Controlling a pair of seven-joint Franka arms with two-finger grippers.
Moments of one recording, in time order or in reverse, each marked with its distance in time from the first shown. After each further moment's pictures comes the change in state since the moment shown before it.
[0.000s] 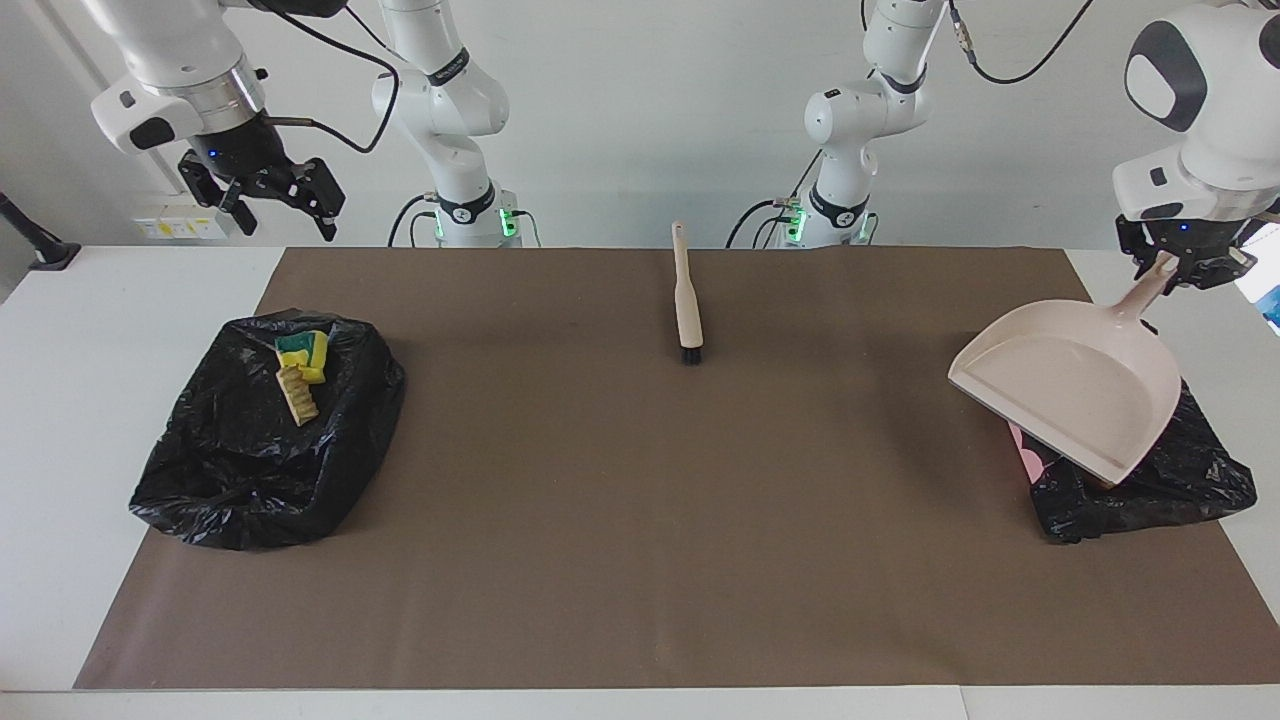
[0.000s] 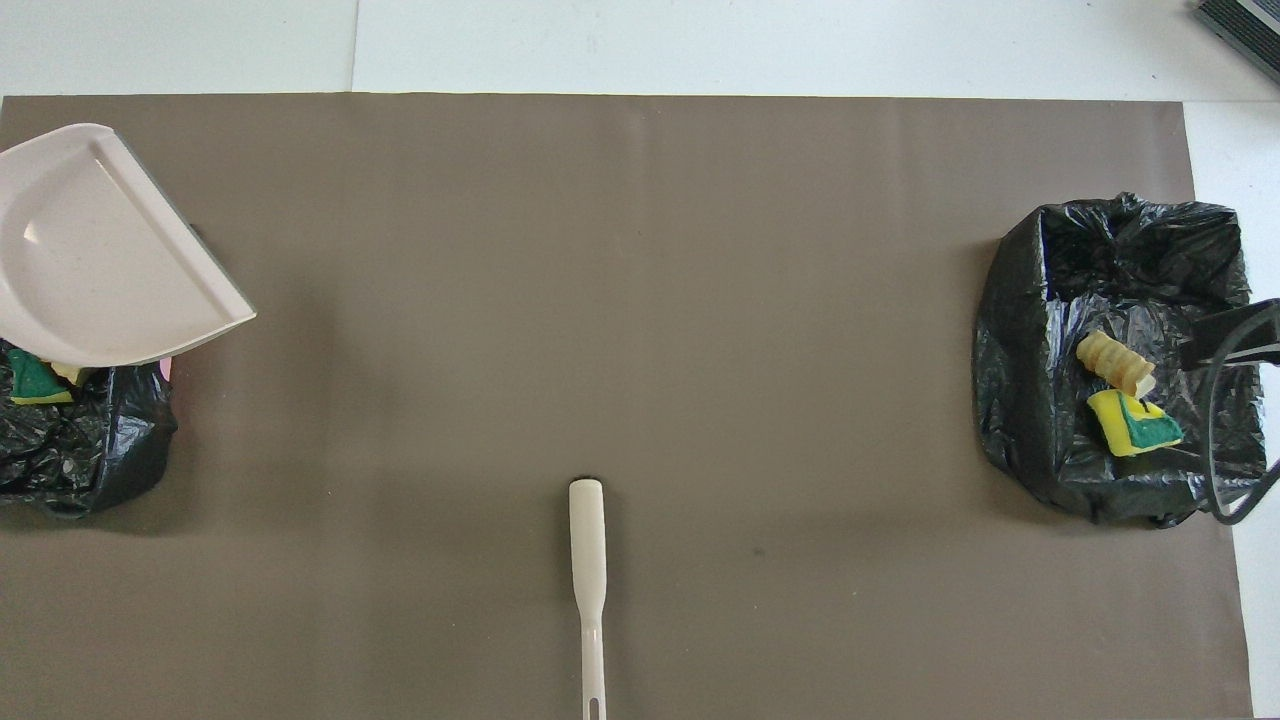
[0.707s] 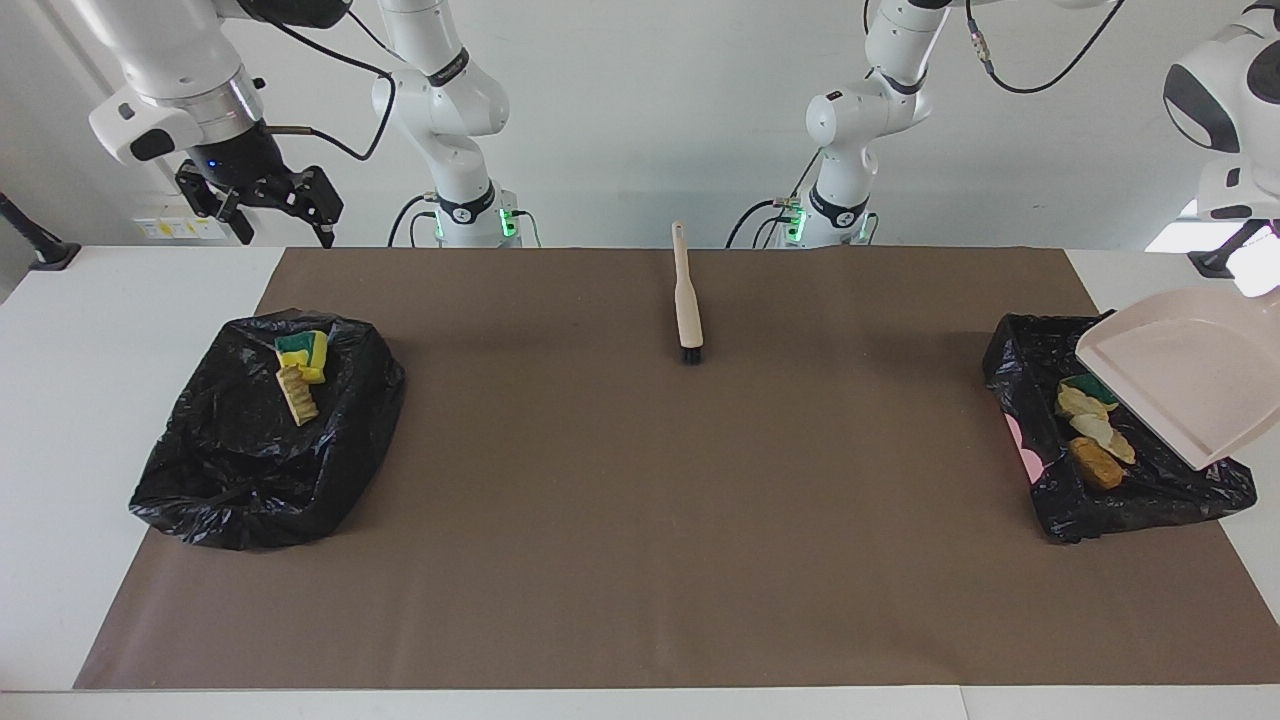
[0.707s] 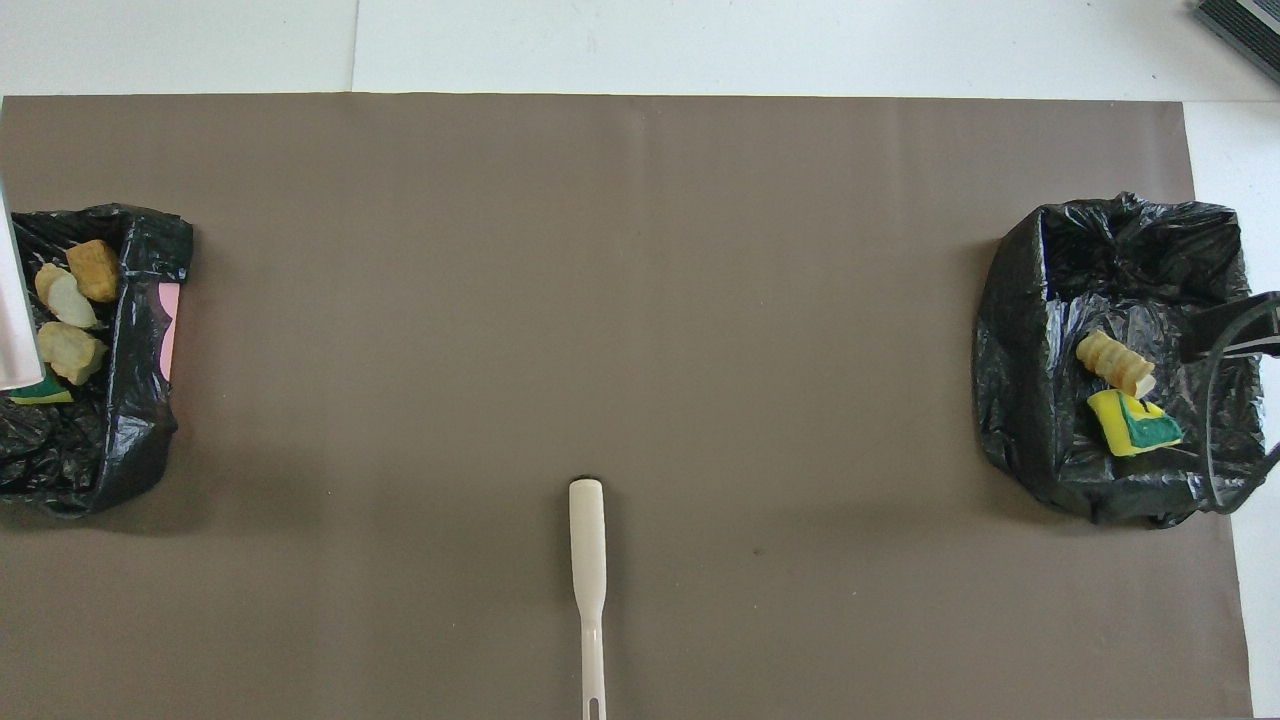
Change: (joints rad) left arm 0.114 0.042 0.029 -0.001 0.420 0.312 0.517; right arm -0.004 0.006 -0.001 0.004 -0.003 0.018 -0.004
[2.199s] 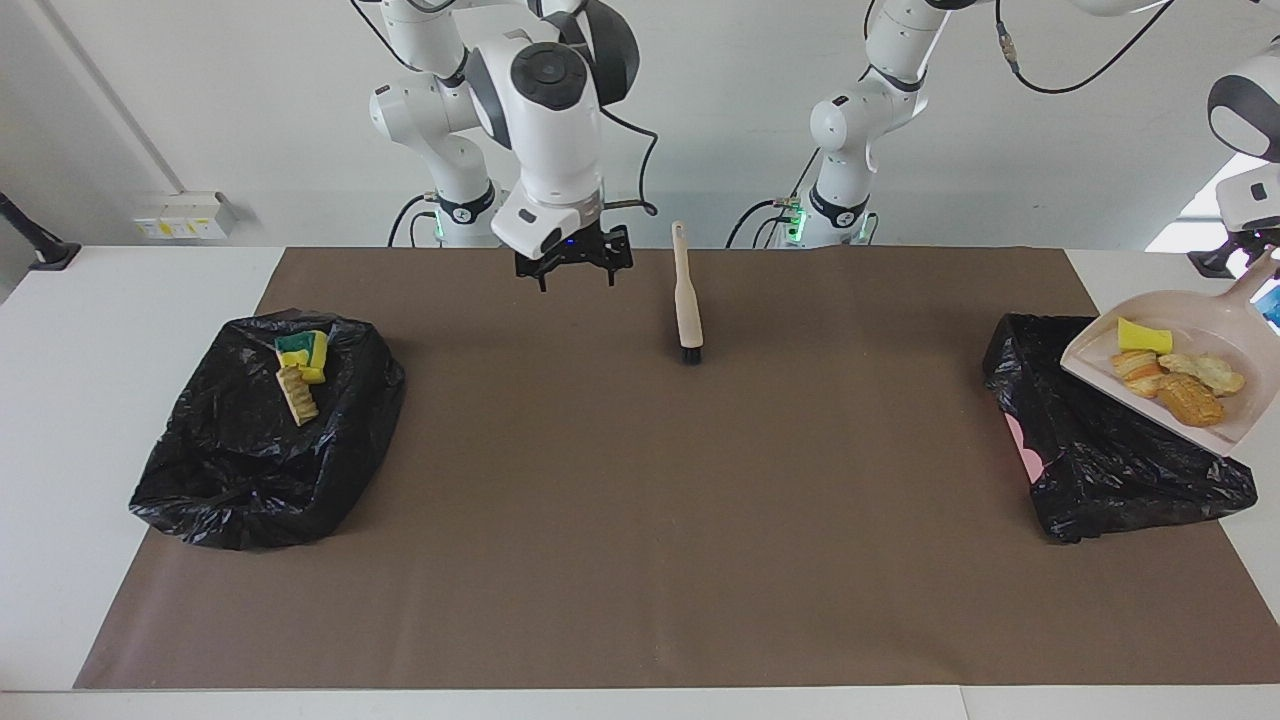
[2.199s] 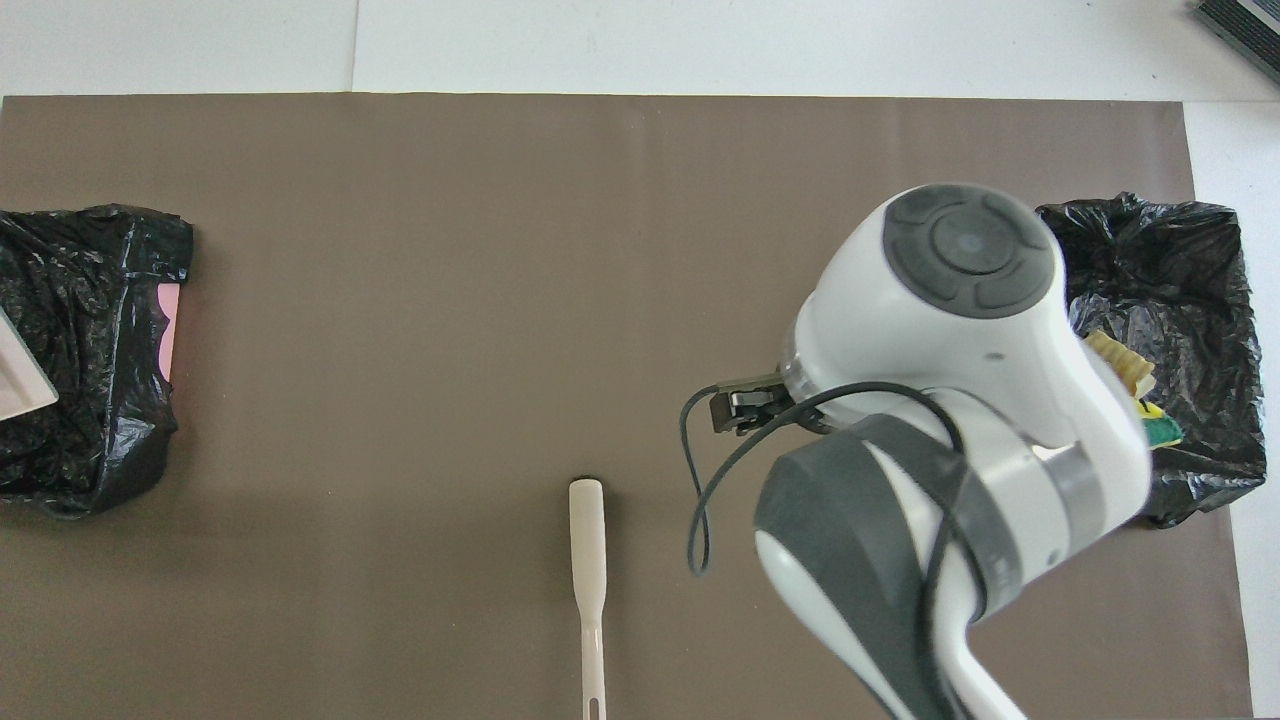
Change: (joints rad) left arm 0.189 0.018 0.018 -0.106 -0.111 0.054 -0.103; right arm 0.432 0.111 0.024 -0.156 0.098 0.198 0.280
